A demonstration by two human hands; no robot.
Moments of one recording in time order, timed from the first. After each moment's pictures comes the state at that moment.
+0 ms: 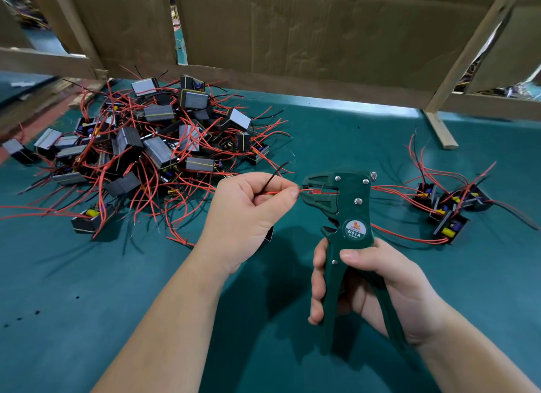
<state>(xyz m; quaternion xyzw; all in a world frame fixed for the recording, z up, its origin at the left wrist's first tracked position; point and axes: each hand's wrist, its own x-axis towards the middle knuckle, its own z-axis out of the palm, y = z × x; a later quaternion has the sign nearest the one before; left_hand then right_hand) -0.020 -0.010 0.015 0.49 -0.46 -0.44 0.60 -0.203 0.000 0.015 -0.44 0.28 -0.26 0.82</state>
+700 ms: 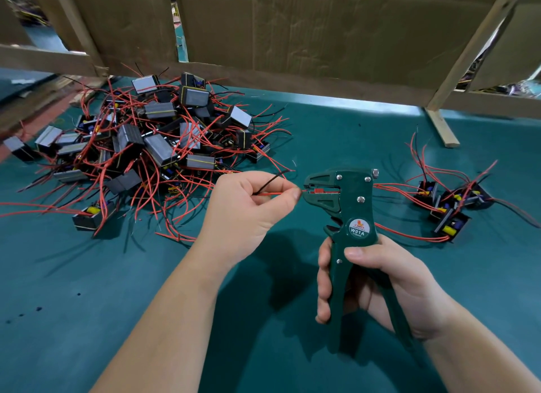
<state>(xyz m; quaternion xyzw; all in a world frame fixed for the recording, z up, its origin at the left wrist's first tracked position) -0.016 -0.008 0.014 0.51 -0.50 -0.39 0.58 -0.209 -0.003 0.013 -0.46 0.29 -0.24 0.80</state>
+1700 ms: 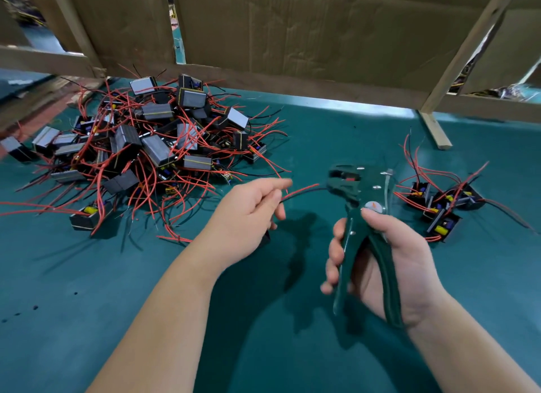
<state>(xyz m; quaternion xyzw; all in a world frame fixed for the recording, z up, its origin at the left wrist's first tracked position) -0.009 -0.015 0.000 0.55 -0.60 -0.35 0.46 -0.204 -0.012 0.015 -0.32 0.36 -0.35 0.80</state>
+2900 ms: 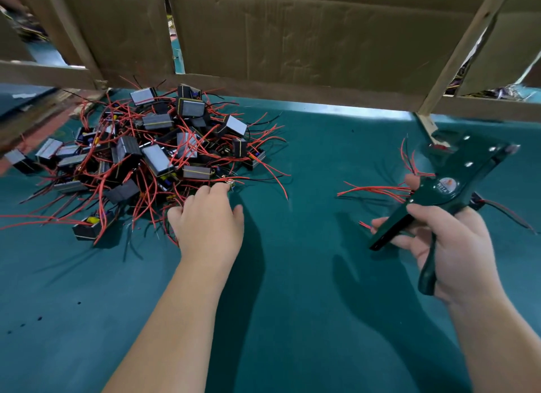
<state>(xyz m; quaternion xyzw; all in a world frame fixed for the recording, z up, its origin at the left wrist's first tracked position) 0.009 -0.023 -0.020 0.84 -0.50 0.00 0.21 -0.252 -0.035 0.012 -0.45 0.43 -0.58 0.52</state>
